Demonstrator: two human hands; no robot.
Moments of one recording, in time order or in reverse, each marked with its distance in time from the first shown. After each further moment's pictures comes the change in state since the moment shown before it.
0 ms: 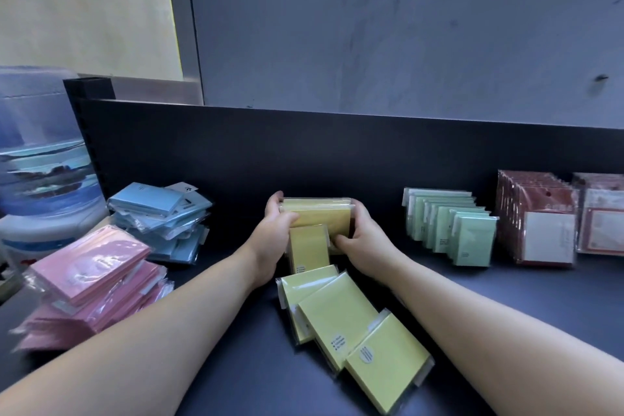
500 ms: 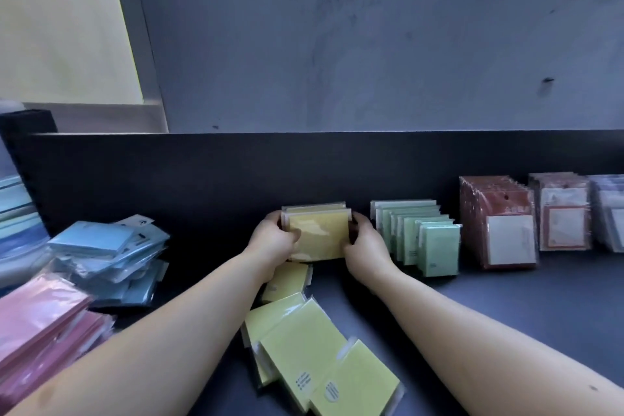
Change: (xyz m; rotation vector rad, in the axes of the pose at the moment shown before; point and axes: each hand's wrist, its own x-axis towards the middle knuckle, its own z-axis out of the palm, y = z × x) left_hand 0.045 0.003 0.044 0.432 0.063 -0.034; right_hand 0.015 0.026 -0.031 0.002 0.242 0.172
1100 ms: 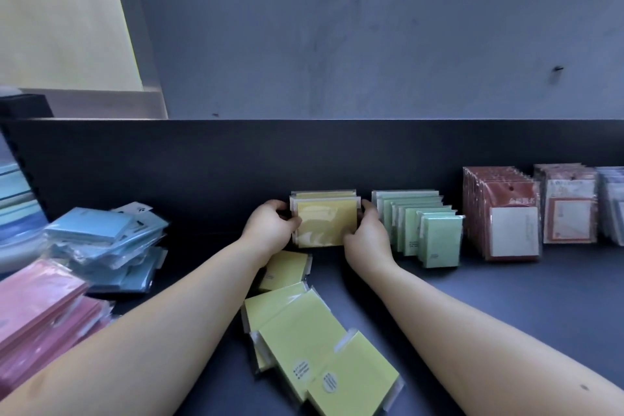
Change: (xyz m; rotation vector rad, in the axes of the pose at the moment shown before) left_hand 0.008 -0.001 -0.003 0.176 0.041 0.052; right_hand 0.001 0.003 0.002 0.061 0.086 0.029
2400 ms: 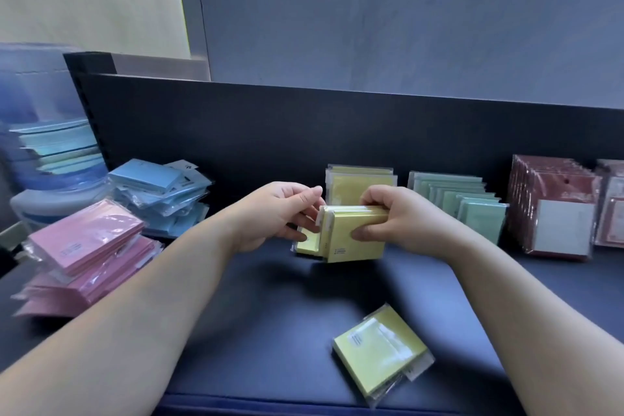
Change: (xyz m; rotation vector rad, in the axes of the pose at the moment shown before) left_hand -0.071 0.001 -0.060 -0.334 -0.439 0.069; right_hand -0.035 -0.047 -0.045 -0.345 -0.518 -0.361
